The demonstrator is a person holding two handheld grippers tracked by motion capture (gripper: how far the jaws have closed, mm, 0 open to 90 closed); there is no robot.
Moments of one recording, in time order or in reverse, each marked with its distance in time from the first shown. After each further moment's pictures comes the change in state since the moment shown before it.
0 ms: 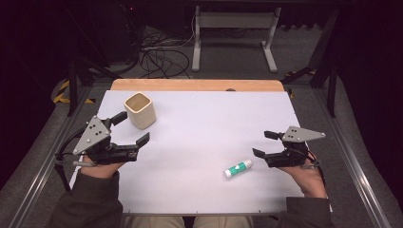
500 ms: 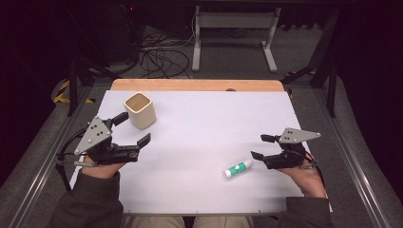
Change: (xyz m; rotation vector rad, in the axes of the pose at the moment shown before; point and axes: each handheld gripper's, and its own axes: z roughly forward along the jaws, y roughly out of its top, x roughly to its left) left arm -0.001 0.000 0.001 0.002 -0.006 0.002; right arm 0.000 -0.005 0.007 0.049 0.047 -0.018
